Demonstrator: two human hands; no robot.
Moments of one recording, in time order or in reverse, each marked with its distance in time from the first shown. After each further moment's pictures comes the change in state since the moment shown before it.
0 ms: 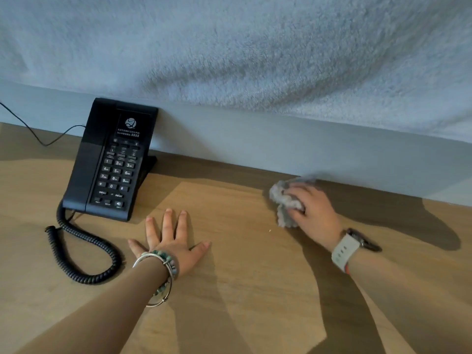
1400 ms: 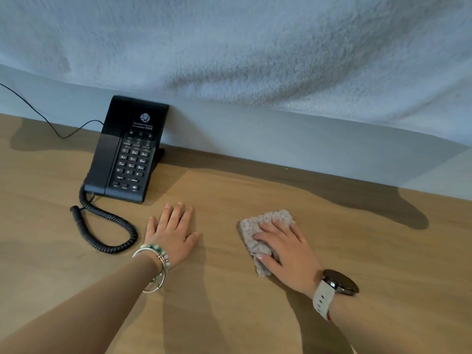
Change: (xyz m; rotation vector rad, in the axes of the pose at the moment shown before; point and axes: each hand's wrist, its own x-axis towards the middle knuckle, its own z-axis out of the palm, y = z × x) left_hand -0.015 -0.030 0.020 0.065 0.201 0.245; right_hand -0.102 -0.061 0.021 -0.198 -0.322 -0.037
